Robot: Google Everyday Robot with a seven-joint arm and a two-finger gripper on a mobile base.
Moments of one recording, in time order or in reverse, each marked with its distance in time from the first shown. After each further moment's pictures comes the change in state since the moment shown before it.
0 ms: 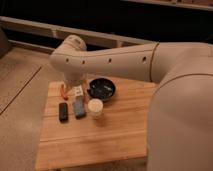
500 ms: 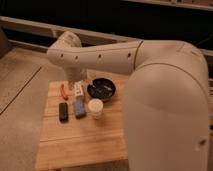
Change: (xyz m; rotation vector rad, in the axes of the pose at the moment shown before) arm -0.039 -0.028 0.025 0.138 0.072 -0.006
